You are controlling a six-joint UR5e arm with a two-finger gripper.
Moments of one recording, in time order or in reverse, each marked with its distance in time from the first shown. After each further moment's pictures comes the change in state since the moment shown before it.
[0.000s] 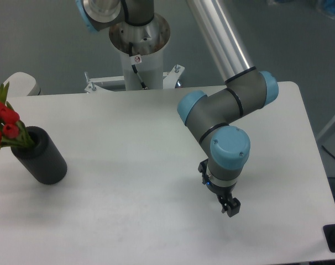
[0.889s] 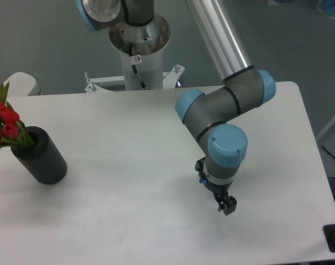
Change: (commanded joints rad) arm -0.002 0.040 -0.066 0.021 -0.096 -0.017
